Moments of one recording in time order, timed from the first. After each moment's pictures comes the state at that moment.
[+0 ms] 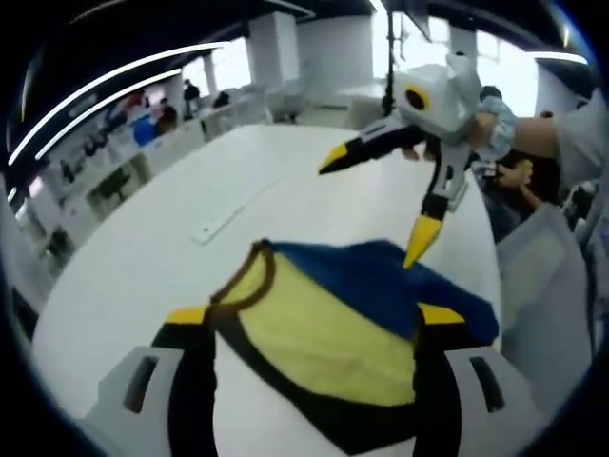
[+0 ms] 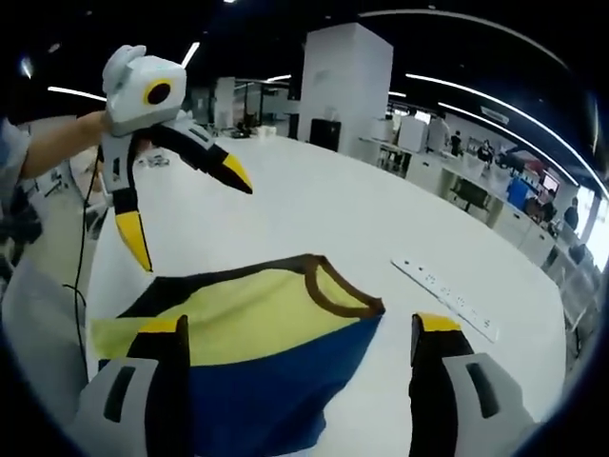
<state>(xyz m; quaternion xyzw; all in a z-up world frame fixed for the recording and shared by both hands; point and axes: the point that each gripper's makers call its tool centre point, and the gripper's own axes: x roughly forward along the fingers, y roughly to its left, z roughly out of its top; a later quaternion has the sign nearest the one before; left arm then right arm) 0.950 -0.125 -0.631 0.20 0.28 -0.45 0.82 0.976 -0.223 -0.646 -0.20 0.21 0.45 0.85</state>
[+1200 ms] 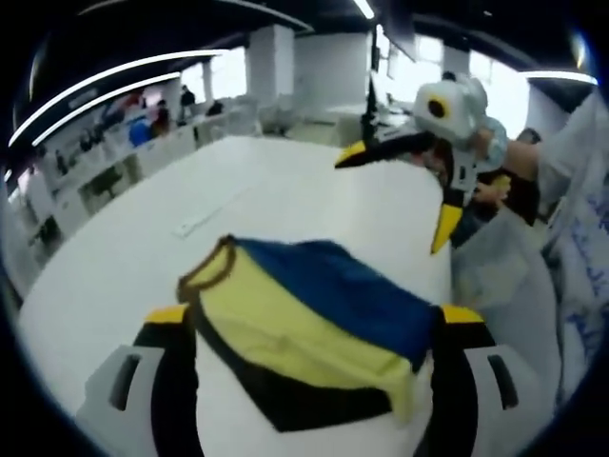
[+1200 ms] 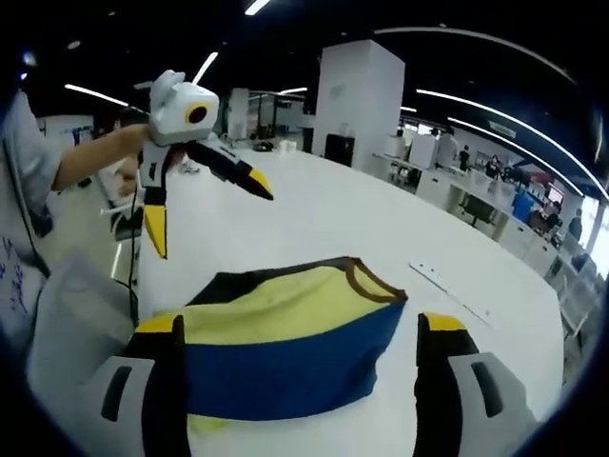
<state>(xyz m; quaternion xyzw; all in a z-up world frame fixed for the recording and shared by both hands) 0.857 -0.122 -0.617 0.15 0.27 -0.47 0.82 0.865 -0.240 -0.607 -0.18 0.18 0.47 0.84</state>
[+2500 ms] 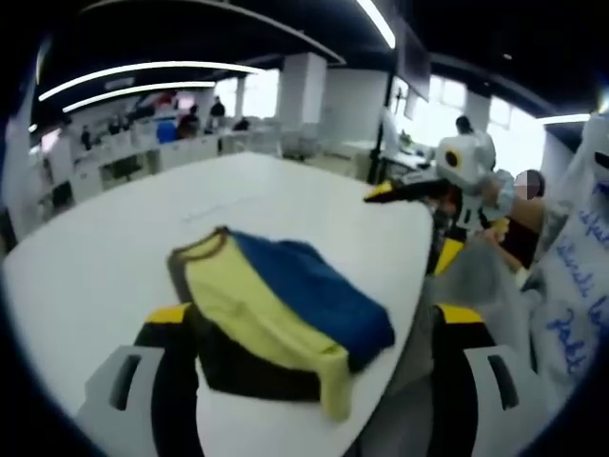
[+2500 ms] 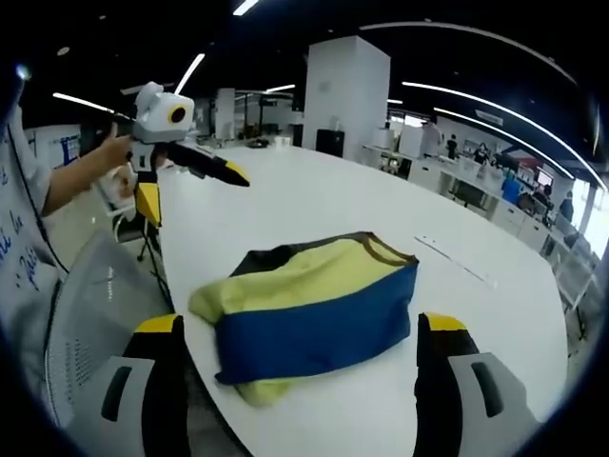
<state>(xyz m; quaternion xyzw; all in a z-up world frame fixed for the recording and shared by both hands) 0.779 -0.103 -0.614 0.05 0.24 -0.44 0.87 0.784 -0.259 -0.631 -0.17 0.20 0.45 0.86</state>
